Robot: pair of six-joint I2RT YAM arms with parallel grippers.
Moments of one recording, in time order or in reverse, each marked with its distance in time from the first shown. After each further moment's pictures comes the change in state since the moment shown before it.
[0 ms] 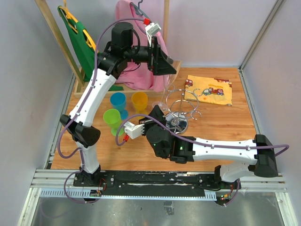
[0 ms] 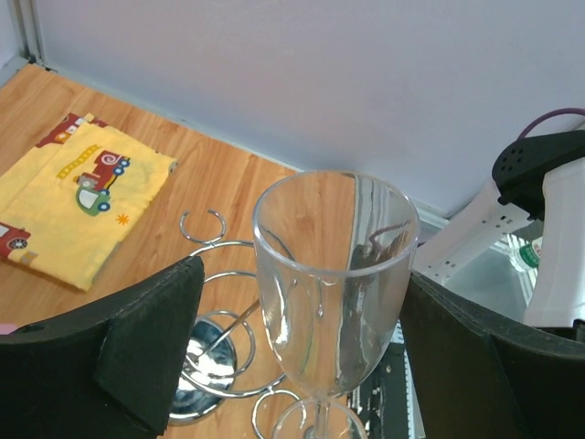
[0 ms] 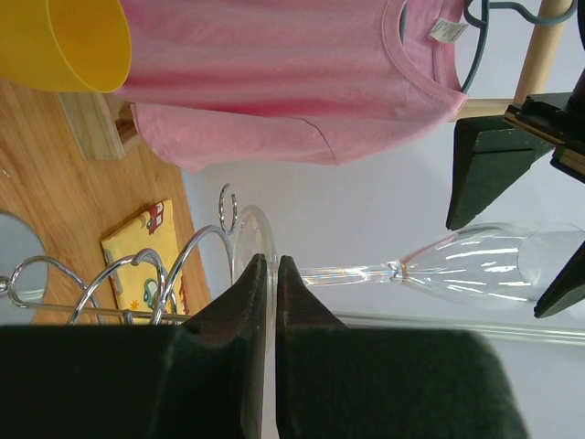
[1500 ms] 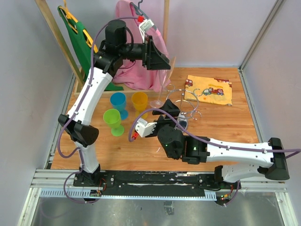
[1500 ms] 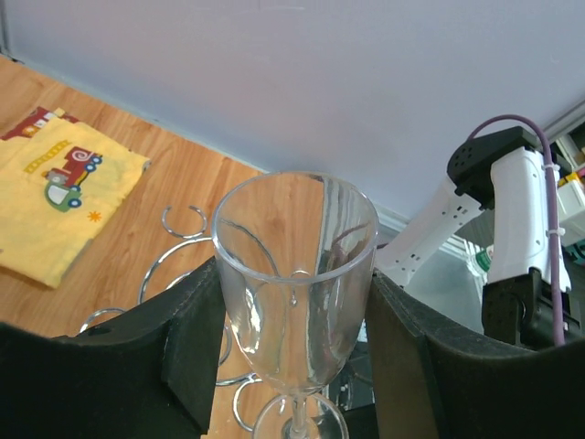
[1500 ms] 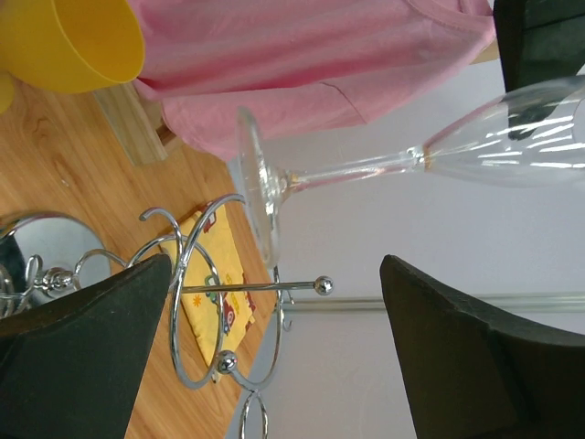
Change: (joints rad) left arm 0.048 -0.008 -0.024 0.059 0.104 -0.118; right arm 0.002 -0.142 -0.043 -0.117 -0.007 0.239
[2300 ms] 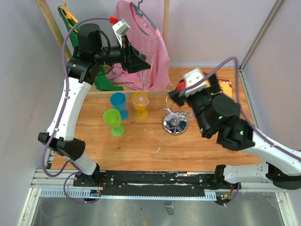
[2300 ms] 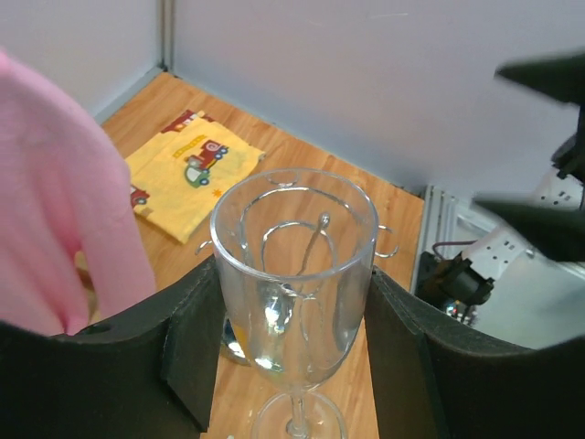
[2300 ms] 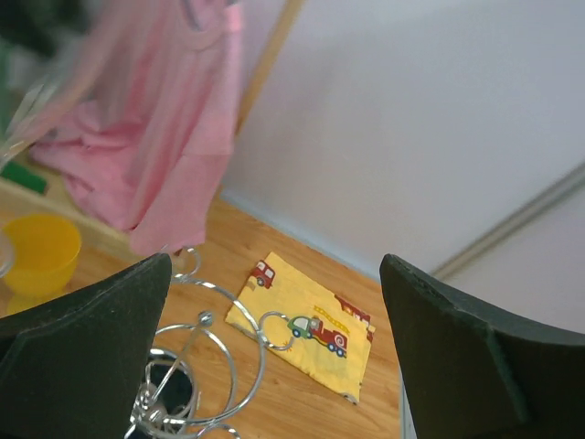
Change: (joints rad) left arm 0.146 -0.220 -0.158 -0.094 -0.112 0.204; right arm -0.123 -0.162 0.335 -0.159 -0.073 0.407
